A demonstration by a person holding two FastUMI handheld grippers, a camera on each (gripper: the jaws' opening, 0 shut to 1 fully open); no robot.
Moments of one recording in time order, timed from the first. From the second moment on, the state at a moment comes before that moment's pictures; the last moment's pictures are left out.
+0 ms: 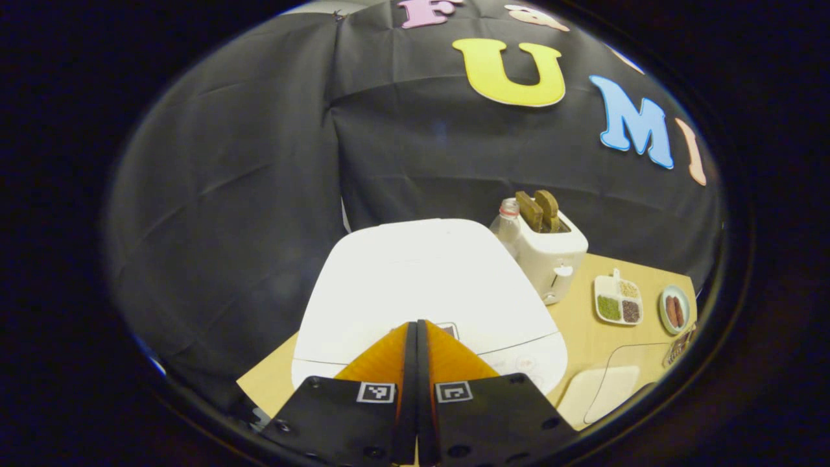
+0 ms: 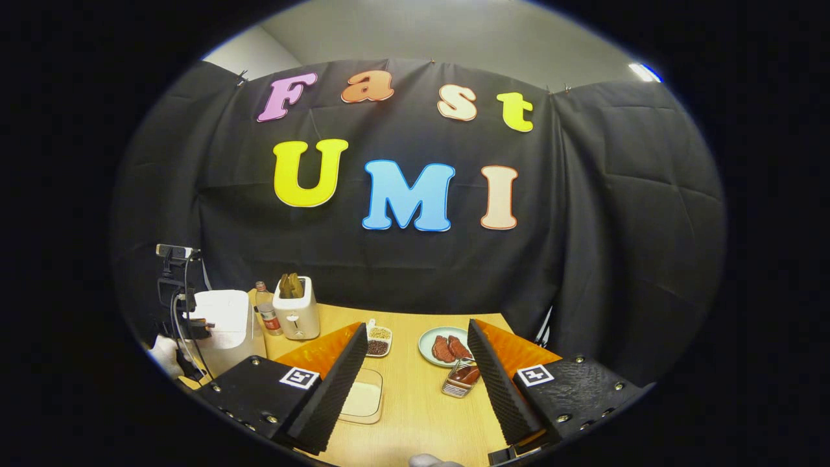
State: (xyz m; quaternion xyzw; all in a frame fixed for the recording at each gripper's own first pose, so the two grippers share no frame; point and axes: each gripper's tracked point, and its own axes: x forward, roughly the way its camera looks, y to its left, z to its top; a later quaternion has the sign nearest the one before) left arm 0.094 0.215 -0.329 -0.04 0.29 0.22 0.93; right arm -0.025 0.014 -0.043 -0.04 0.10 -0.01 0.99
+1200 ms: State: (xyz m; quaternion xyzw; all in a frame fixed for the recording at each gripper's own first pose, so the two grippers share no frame) left arm 0.009 0.053 -0.012 -0.02 -0.05 0.03 1.00; right arm -0.022 -0.024 -0.033 0.01 0.04 -0.04 1.00
